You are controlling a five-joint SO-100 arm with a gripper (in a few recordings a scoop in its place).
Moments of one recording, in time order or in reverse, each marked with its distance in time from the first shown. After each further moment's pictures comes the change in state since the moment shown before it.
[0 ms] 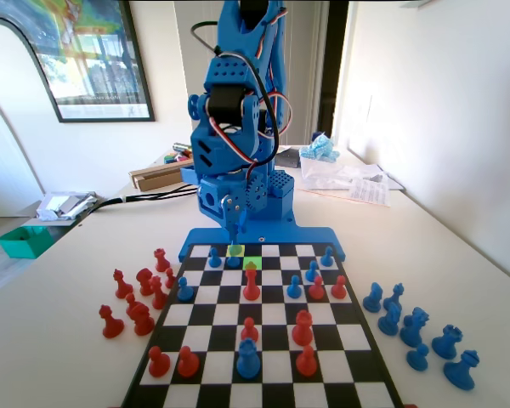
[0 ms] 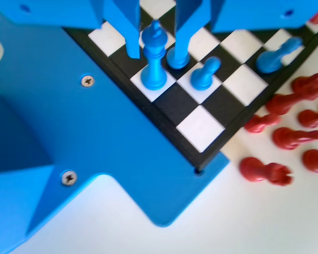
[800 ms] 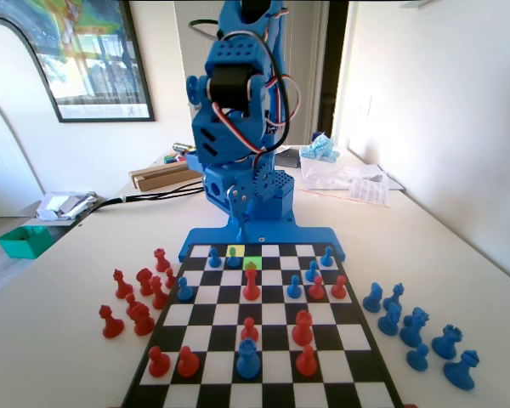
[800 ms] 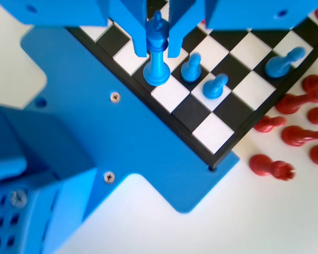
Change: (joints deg) arm -5.5 0.0 -9.9 16.1 9.1
